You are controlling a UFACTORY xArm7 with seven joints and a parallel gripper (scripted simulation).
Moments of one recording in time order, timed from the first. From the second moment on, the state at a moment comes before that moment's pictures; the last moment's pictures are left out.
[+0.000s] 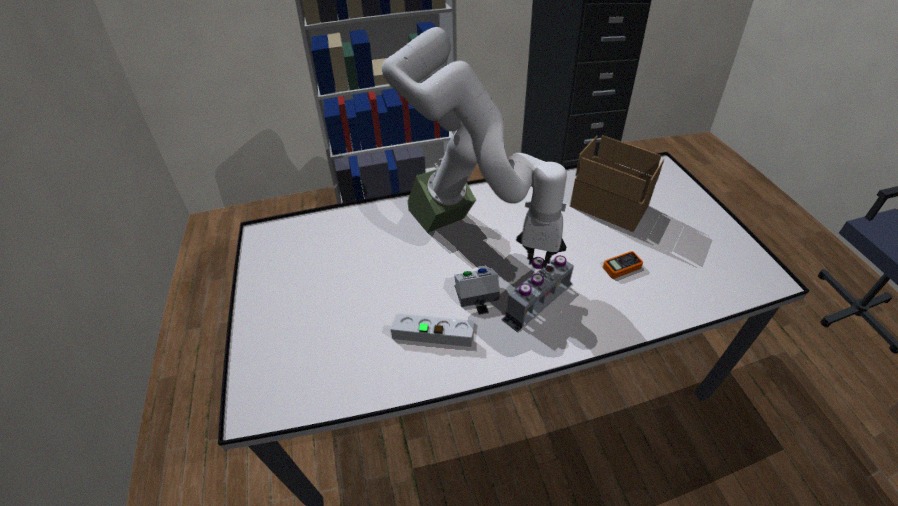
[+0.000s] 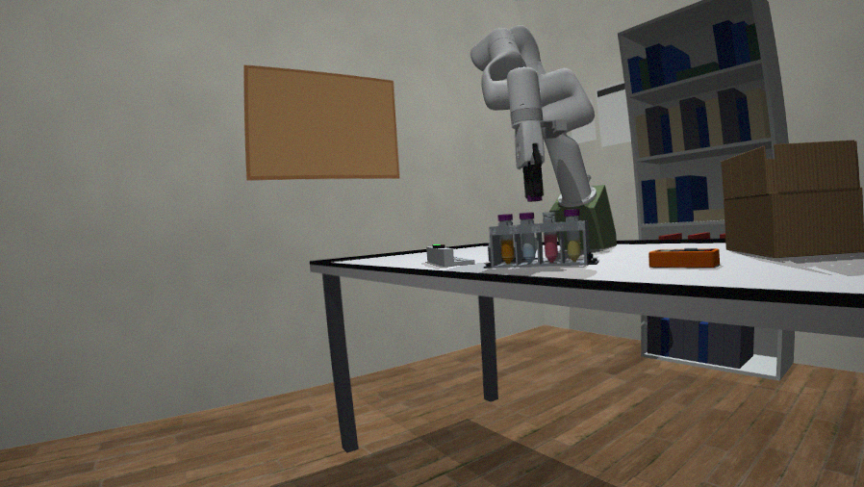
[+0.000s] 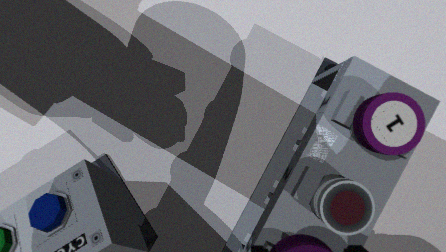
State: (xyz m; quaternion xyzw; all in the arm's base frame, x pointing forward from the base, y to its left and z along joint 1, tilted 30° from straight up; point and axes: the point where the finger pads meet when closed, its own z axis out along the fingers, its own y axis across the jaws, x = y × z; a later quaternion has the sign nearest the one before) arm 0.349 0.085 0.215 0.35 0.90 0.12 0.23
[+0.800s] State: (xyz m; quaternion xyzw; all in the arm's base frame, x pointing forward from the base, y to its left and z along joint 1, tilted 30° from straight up) arm 0.366 0.124 0.197 0.36 0.90 0.12 0.23
